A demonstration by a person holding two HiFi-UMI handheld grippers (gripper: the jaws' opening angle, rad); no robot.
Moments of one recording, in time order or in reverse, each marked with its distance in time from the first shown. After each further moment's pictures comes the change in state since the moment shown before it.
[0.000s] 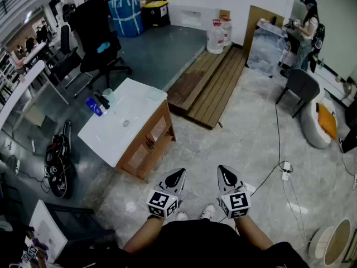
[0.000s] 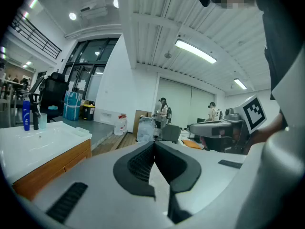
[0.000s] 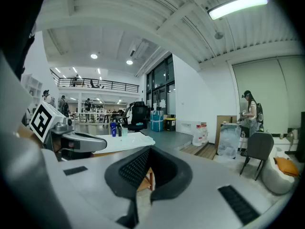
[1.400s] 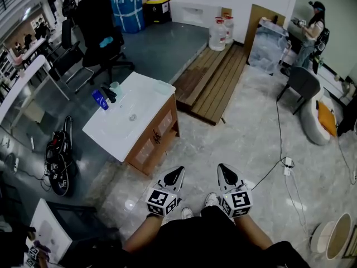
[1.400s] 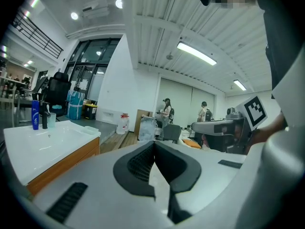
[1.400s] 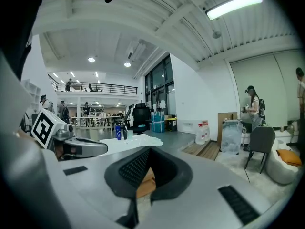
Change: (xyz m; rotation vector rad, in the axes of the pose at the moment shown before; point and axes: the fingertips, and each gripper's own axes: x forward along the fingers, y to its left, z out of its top) left arm -0.060 0.039 -0.011 -0.009 0.001 0.000; right arm 0.002 0.069 0.001 0.045 -0.017 -0.001
